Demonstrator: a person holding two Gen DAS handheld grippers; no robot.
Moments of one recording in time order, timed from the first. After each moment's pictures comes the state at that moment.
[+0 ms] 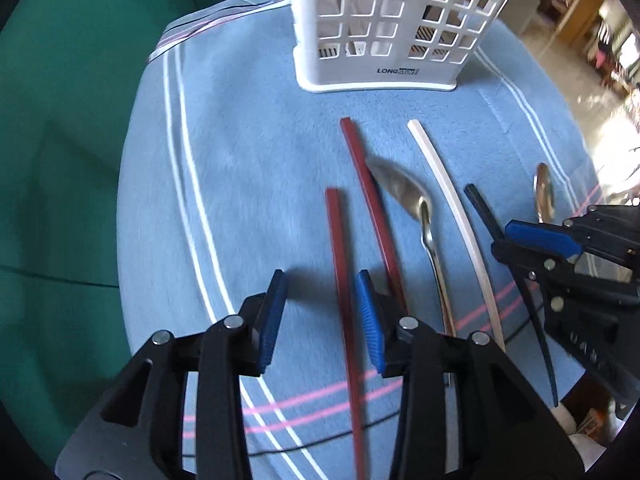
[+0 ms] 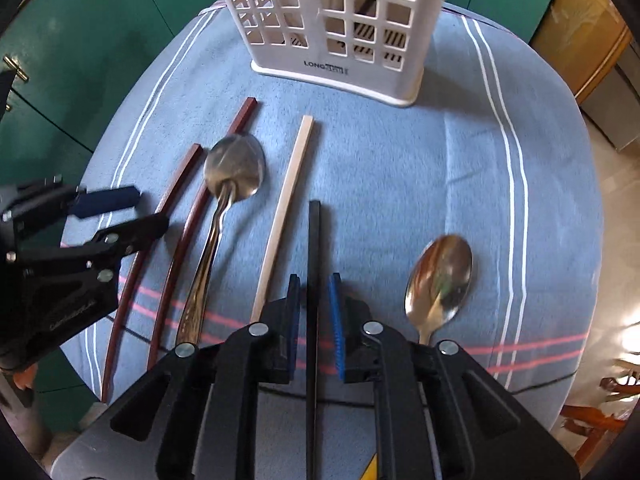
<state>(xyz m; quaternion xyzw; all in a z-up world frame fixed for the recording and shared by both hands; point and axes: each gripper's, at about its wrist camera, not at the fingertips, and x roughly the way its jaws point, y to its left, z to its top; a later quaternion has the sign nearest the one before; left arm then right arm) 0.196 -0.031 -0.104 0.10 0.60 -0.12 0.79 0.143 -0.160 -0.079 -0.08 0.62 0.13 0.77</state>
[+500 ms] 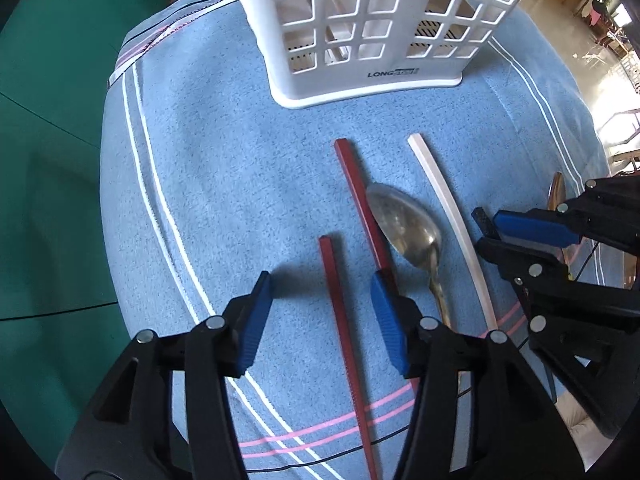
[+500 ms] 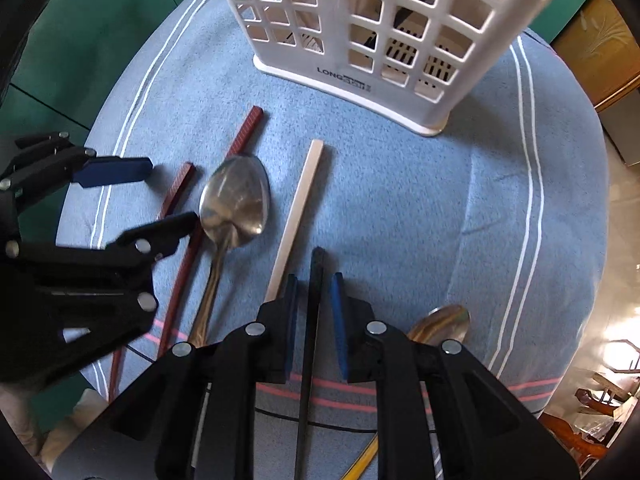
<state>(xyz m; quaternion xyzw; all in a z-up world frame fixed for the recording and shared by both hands) 0.249 -0.050 -0.106 0.13 0.64 -0.14 0.74 0.196 -0.138 -0.088 -0.10 0.67 0.14 0.72</state>
